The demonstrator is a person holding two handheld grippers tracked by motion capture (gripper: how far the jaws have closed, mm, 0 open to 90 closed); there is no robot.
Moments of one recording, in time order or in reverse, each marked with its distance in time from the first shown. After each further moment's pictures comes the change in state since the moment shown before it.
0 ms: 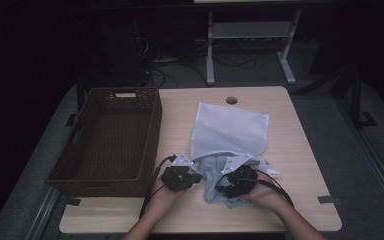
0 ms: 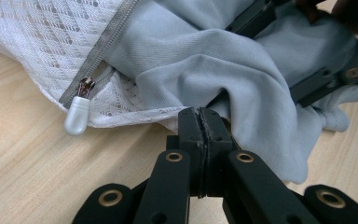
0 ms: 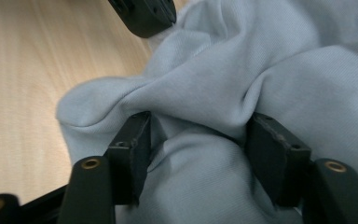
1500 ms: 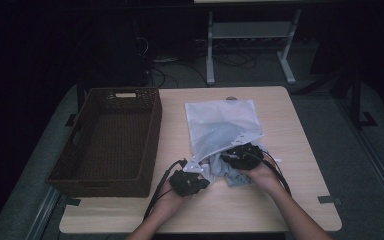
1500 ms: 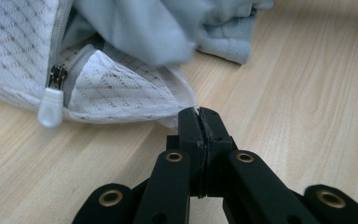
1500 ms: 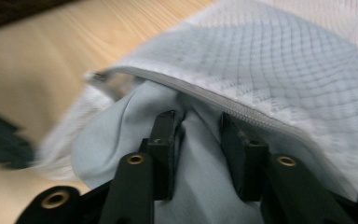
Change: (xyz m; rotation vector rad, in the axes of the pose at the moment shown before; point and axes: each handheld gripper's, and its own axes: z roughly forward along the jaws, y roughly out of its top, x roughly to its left) left arm -0.018 0.003 0.016 0.059 -0.033 0.110; right arm -0.057 0.010 -0.010 -0.155 -0.122 0.227
